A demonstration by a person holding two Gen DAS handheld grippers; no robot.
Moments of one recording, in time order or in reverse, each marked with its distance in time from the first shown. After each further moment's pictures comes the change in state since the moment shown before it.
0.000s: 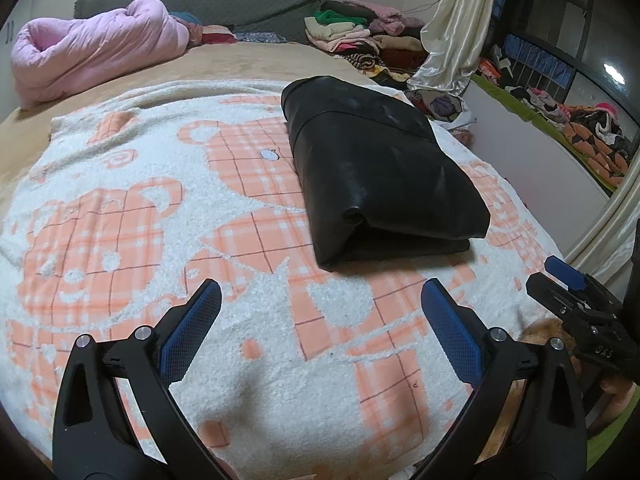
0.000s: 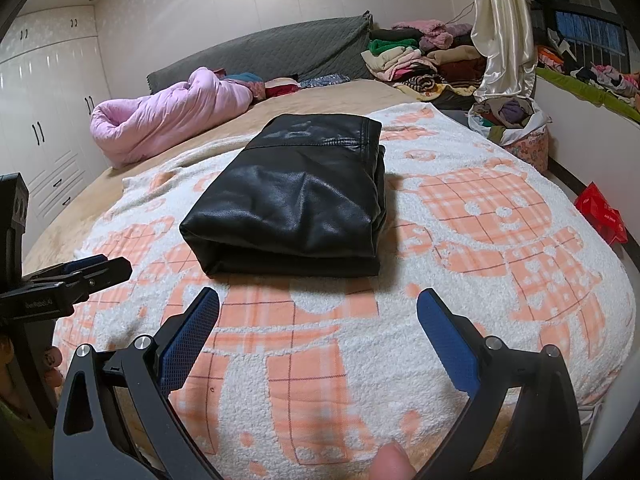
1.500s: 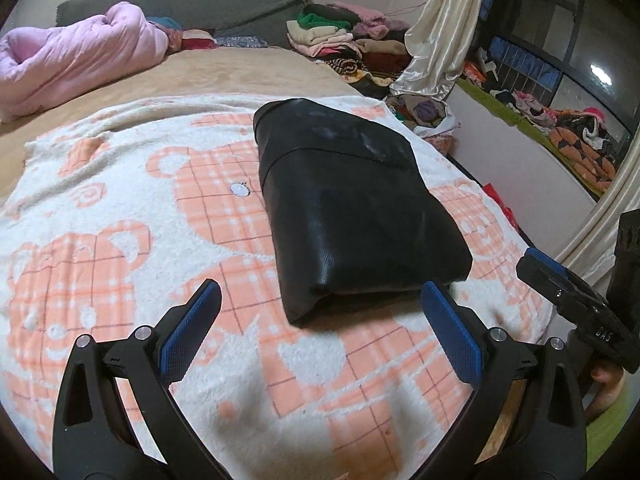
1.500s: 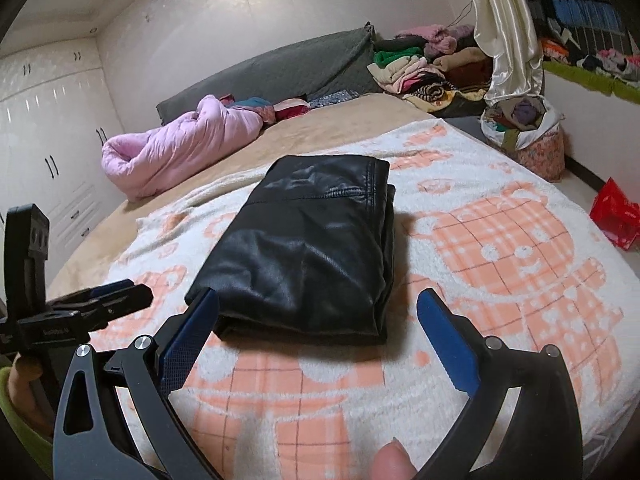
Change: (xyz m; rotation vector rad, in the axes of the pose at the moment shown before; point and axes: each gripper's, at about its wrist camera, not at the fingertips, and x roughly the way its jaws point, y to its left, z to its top) left arm 0.016 -0.012 0.045 0.014 -0.004 -0.068; right arm 0.012 -0.018 0.049 0.062 -0.054 0.084
